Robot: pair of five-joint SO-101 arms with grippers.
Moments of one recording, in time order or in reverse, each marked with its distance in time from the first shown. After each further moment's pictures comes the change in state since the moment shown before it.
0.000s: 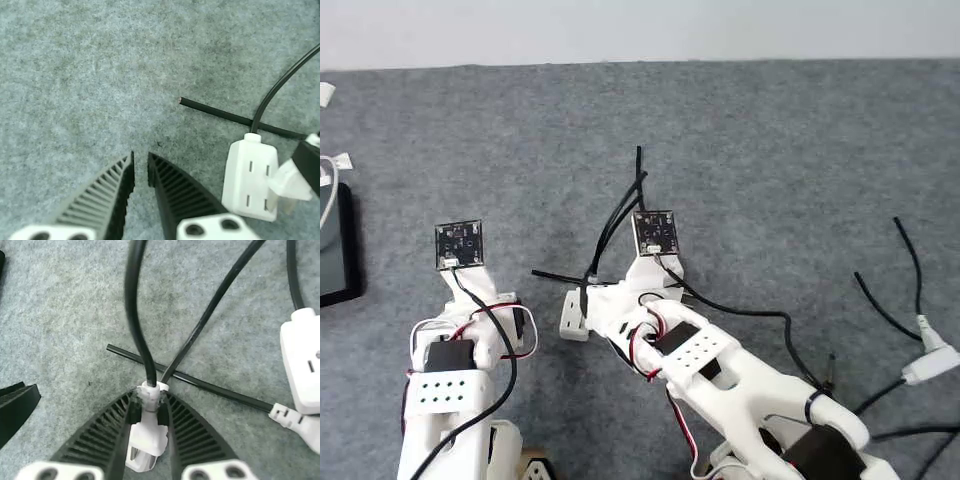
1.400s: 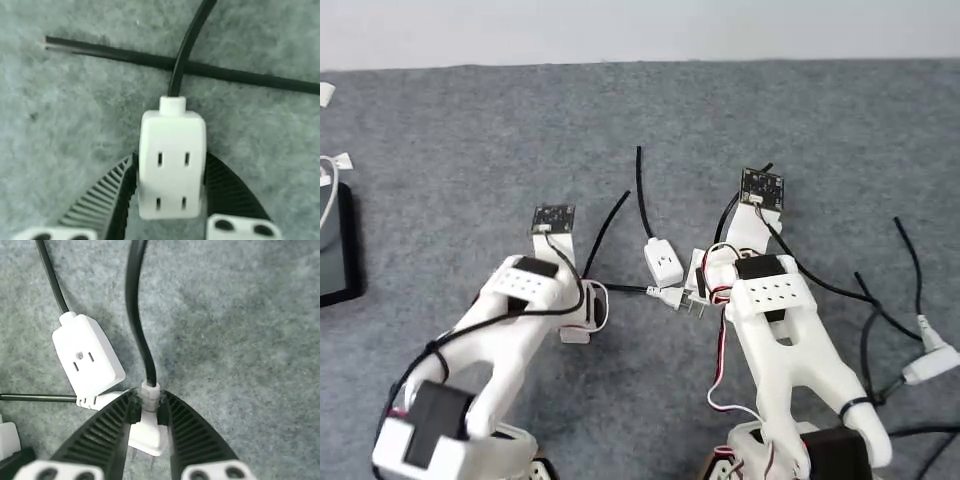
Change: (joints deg) left arm 20.9 50.3 -29.1 8.8 15.0; right arm 29.5 -0.5 -16.7 40.7 10.7
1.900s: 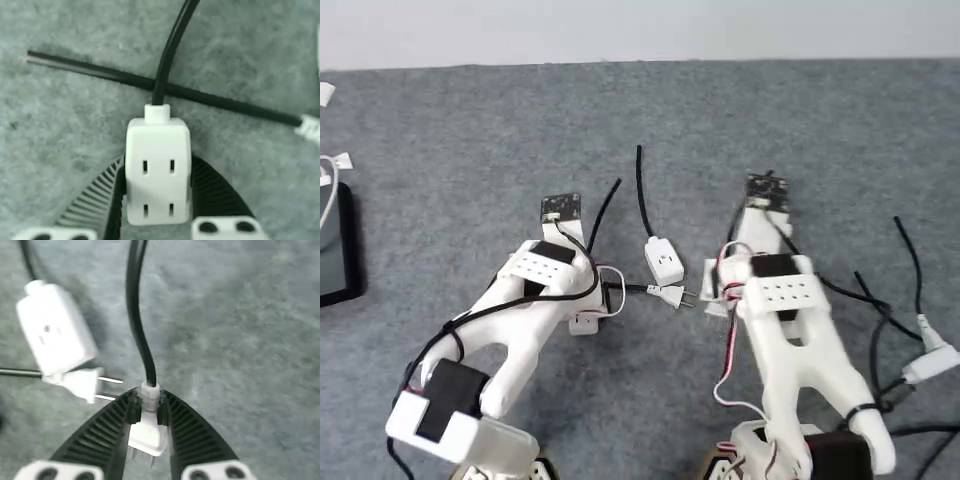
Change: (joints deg) left arm 2.9 6.9 -9.0 0.9 8.6; right arm 5.5 -0.9 -0.7 7.6 8.4
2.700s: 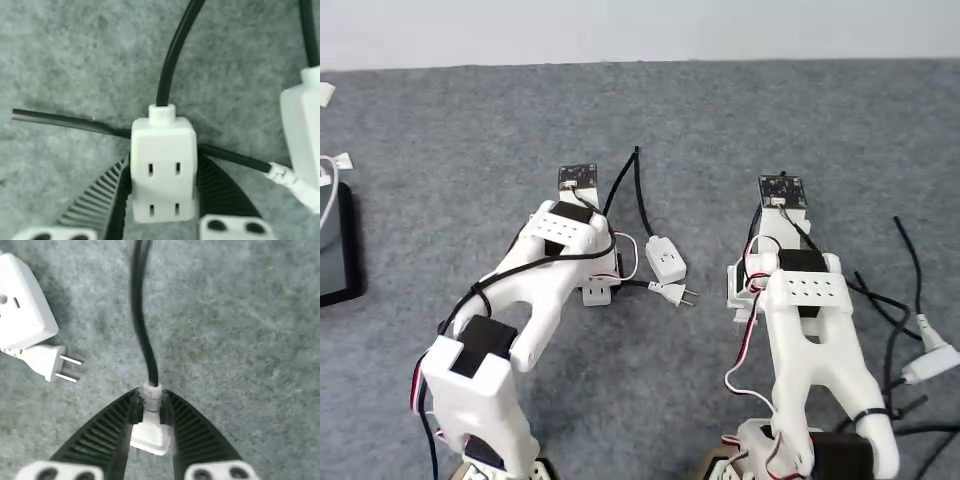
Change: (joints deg) left arm 0.3 17.6 -22.9 8.4 -1.6; right arm 5.9 0.0 -1.5 4.6 13.6
